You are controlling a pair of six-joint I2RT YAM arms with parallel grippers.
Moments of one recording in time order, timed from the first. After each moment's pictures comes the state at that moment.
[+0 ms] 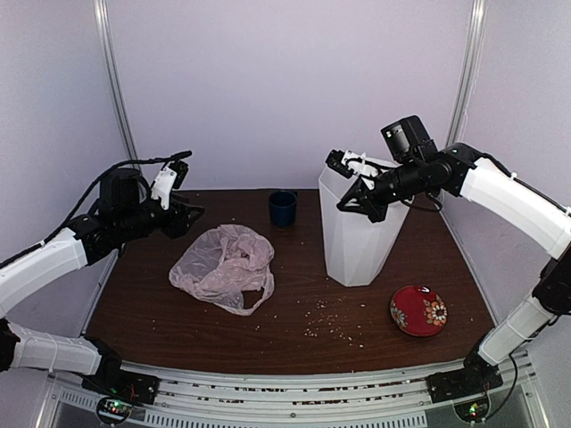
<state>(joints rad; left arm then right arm) -0.46 1.10 0.87 -0.12 0.13 0.13 0.64 1.51 1.55 -0.76 -0.32 -0.45</state>
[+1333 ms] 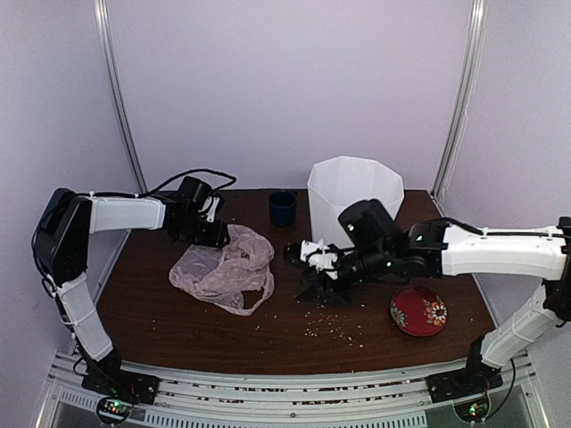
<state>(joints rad) -0.45 1.81 1.21 -0.31 0.05 -0.22 1.01 1.43 1.09 -0.33 -0.29 -0.35</state>
